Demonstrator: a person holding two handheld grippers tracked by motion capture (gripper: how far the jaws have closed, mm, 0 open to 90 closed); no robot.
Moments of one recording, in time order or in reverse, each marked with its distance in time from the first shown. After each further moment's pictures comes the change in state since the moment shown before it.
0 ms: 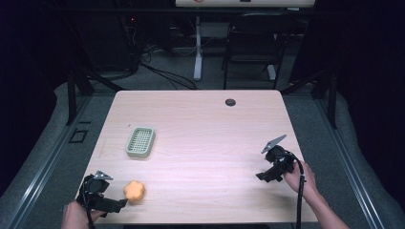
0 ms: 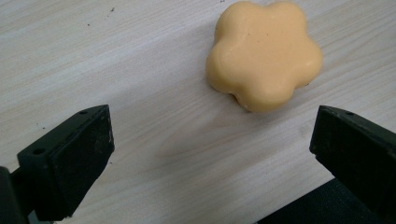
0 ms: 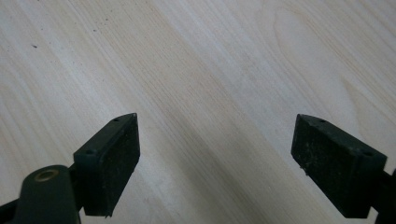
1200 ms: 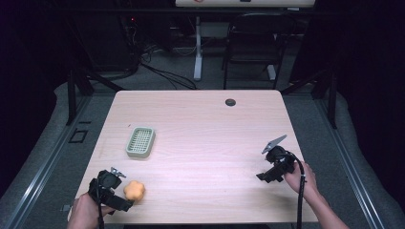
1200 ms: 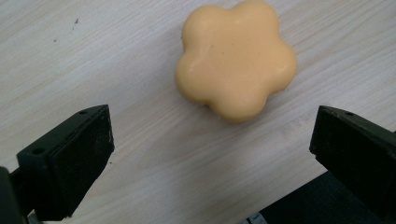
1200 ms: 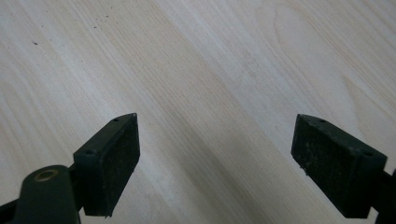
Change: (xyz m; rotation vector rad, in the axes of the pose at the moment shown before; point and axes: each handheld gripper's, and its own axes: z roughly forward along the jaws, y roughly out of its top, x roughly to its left) left arm -0.021 0.029 0.008 0.137 0.024 0.107; right arm 0.000 -0.001 -0.001 0.008 0.005 0.001
